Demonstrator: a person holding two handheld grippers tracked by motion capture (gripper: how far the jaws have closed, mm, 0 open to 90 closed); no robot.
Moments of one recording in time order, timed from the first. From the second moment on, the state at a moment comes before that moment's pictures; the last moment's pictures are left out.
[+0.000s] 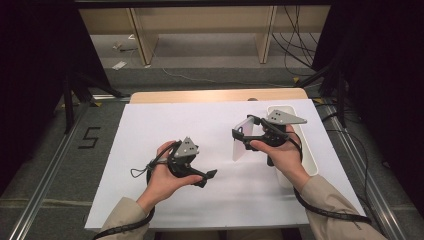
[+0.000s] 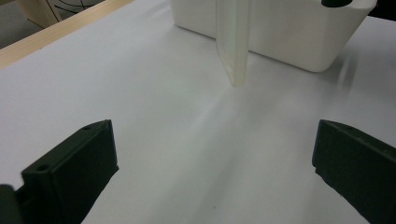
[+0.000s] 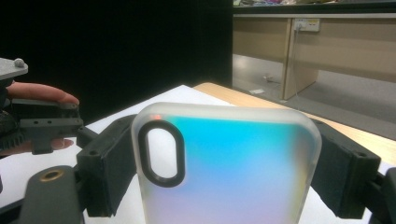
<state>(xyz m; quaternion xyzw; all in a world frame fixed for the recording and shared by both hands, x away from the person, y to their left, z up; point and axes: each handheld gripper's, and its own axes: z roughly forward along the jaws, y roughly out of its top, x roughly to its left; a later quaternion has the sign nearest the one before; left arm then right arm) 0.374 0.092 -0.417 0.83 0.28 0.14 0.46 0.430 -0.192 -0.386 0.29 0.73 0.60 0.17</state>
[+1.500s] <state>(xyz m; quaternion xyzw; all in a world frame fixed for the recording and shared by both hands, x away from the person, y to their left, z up) 0.366 0.135 -0.425 0.82 0.30 0.15 0.46 0.438 -0.212 -0.371 0.31 0.72 0.59 0.18</state>
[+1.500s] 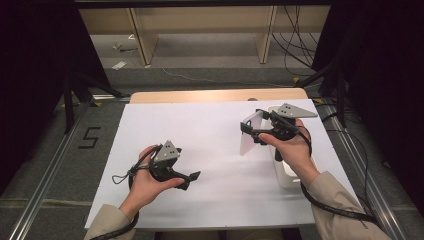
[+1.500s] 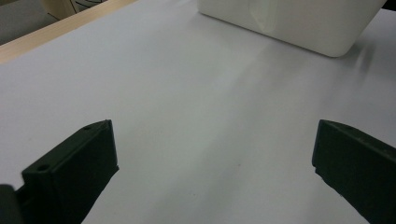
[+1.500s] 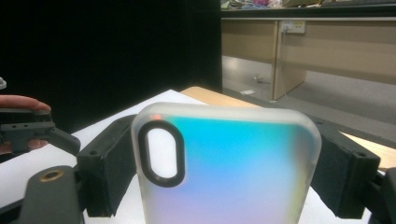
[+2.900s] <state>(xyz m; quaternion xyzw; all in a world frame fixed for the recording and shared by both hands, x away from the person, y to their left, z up) 0.366 0.141 -0.432 0.83 0.30 0.15 0.45 0.448 -0.251 -0.352 0.35 0.70 0.59 0.21</state>
